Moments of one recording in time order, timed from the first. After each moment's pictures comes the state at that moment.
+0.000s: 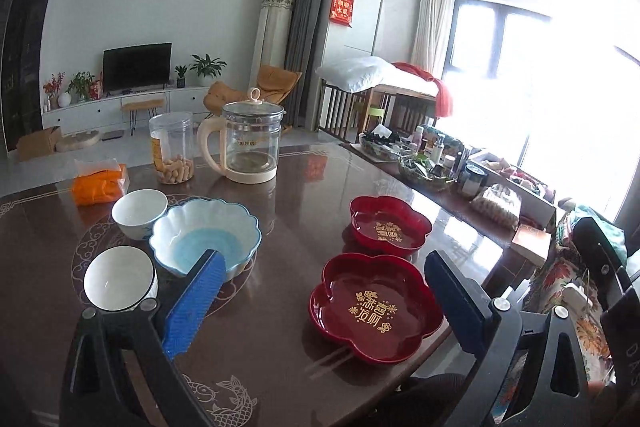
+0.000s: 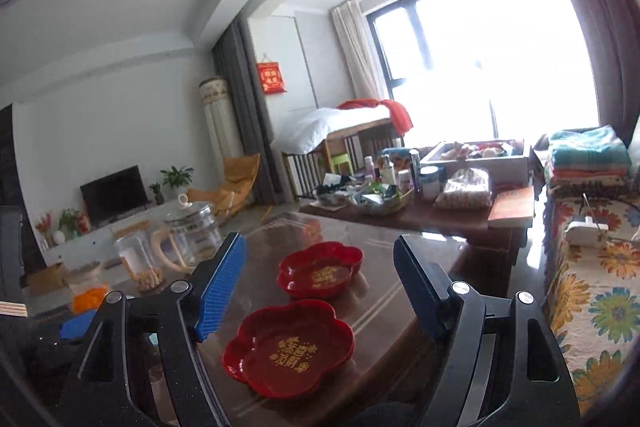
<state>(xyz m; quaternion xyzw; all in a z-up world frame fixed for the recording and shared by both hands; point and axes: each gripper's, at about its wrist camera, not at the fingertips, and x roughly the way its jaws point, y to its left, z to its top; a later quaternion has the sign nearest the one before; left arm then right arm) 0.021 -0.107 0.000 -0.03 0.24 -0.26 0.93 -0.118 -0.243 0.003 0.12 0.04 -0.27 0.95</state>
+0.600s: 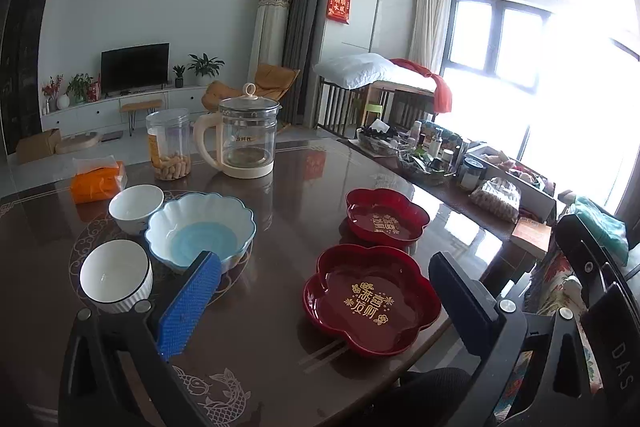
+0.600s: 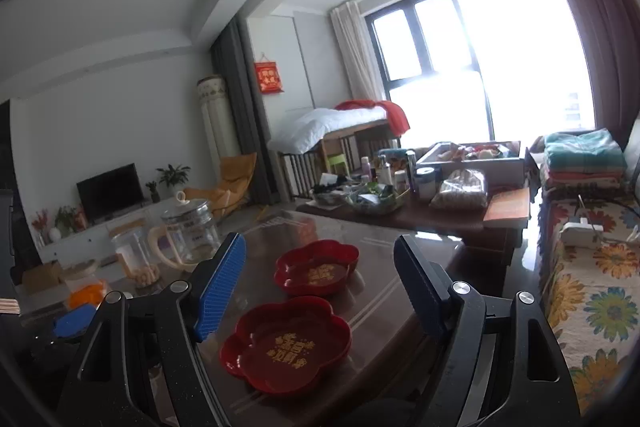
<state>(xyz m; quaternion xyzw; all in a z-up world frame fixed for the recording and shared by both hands) 0.011 -0.117 -0.013 -0.02 0.25 -0.26 0.93 -0.120 -0.241 -0.005 0.13 0.06 -0.28 0.95</state>
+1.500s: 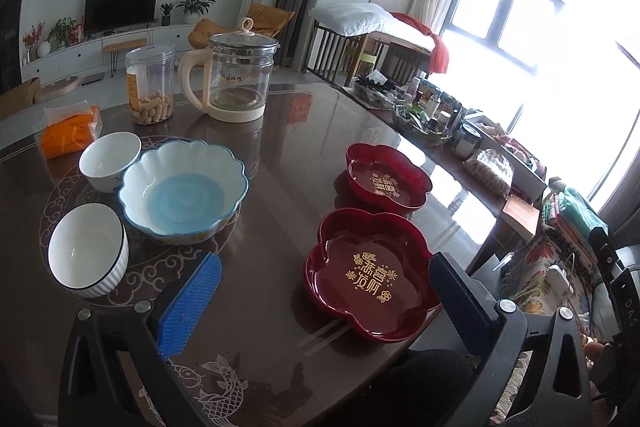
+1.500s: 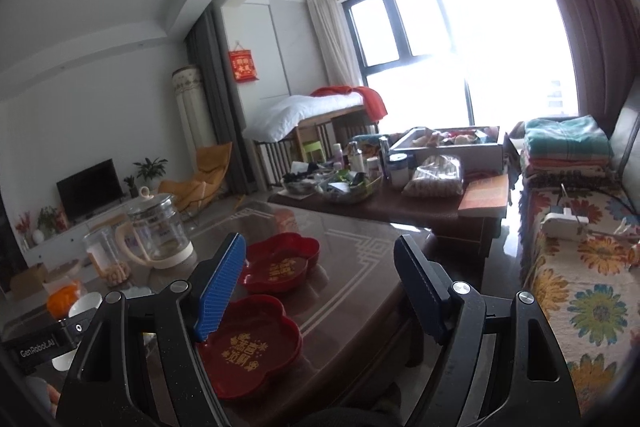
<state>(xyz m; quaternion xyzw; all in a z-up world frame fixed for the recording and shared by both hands) 0.080 -0.120 -0.032 -0.03 0.38 -0.30 0.88 -0.124 -0.316 -0.015 0.15 0.09 -0.32 0.93</state>
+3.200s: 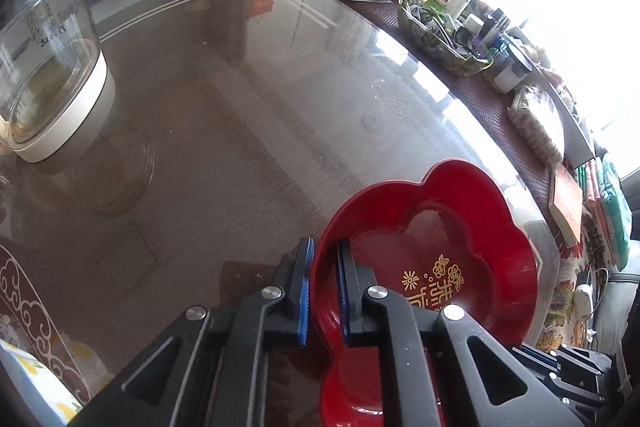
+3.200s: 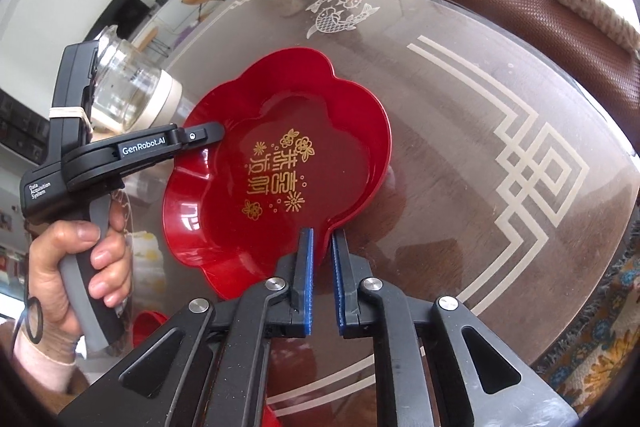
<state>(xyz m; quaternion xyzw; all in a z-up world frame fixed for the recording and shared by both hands) 0.346 -0.380 -0.139 0.06 0.55 -0.34 0.76 0.147 -0.494 -0.135 0.29 0.48 -0.07 0.82</state>
